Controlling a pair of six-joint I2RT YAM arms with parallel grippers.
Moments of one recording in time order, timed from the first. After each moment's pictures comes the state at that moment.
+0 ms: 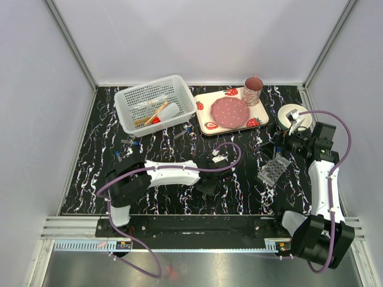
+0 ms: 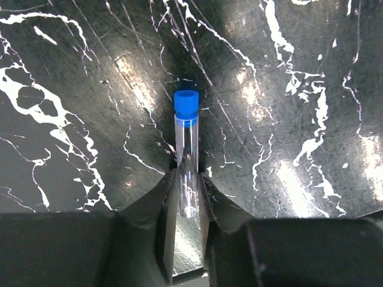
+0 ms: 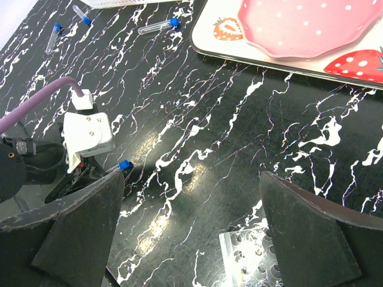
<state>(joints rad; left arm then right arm) -1.18 1.87 1.23 -0.66 -0.20 -0.68 -0.32 1.03 0.82 -0.54 -1.02 -0.31</state>
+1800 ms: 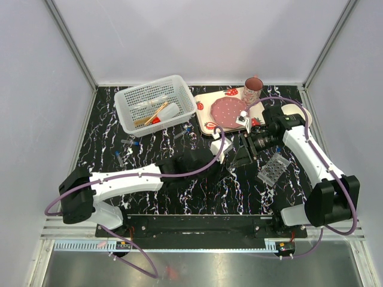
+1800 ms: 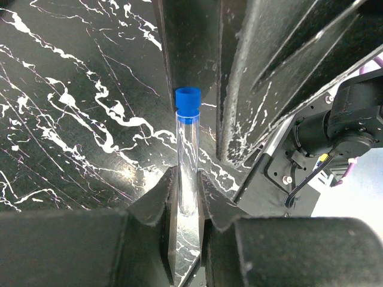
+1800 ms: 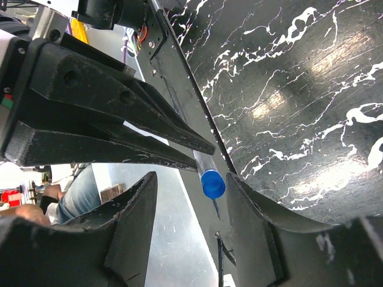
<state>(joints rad) -1.17 1.43 1.01 -0.07 -0.03 -0.39 0.22 1.39 1.20 -1.19 -1.04 -0.38</state>
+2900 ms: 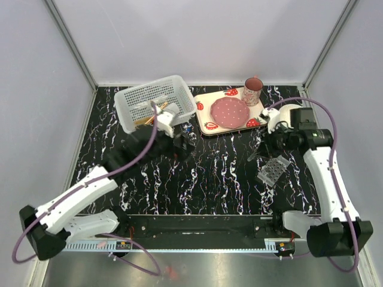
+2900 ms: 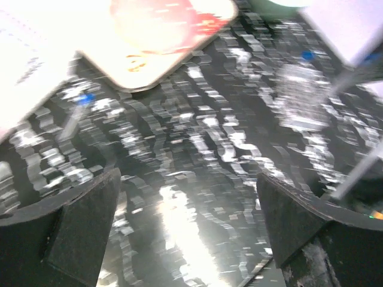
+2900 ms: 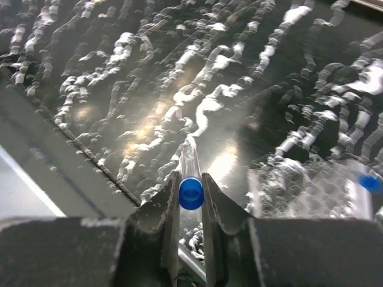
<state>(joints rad) -0.88 1.04 0.97 -0.27 -0.02 -0.32 0.06 1.15 1.18 -1.06 -0.66 -0.38</state>
